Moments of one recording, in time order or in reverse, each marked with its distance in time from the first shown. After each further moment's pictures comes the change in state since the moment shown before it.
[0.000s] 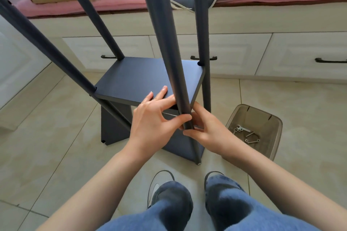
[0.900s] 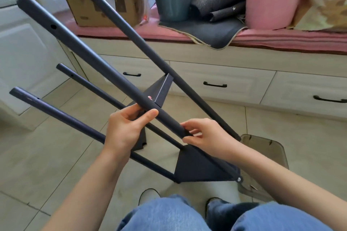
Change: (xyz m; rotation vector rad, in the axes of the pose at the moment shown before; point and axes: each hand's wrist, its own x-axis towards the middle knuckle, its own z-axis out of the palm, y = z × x) left_hand -0.029 -0.035 -0.096 -0.619 0.300 -0.221; right_hand 0.007 -0.088 0.026 -0.431 -0.094 -0.073
